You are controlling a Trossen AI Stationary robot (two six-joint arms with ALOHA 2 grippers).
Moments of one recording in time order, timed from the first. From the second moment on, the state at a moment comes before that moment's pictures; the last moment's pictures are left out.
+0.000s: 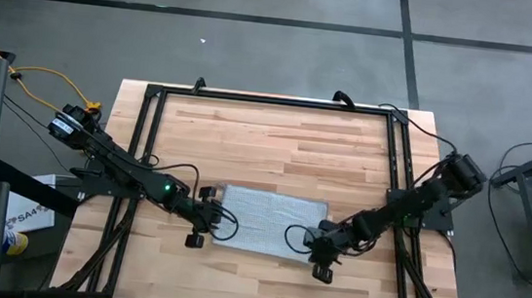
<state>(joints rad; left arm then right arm) -0.44 1.41 0.69 -0.19 -0.14 -0.37 0.54 1.60 0.80 -0.18 -0.07 0.84</state>
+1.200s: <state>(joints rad) -0.33 1.42 0.69 -0.20 -0.12 -0.11 0.46 1.55 0.80 -0.39 0.13 1.00</state>
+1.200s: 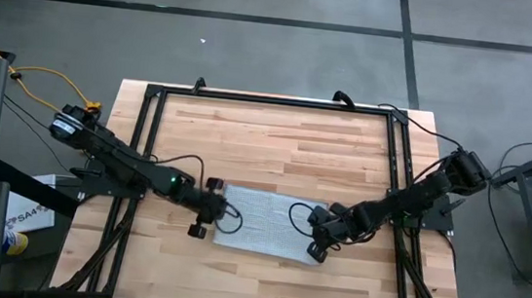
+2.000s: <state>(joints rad) -0.25 1.51 0.69 -0.16 -0.04 -0.06 0.46 1.62 0.80 -0.36 0.14 1.02</state>
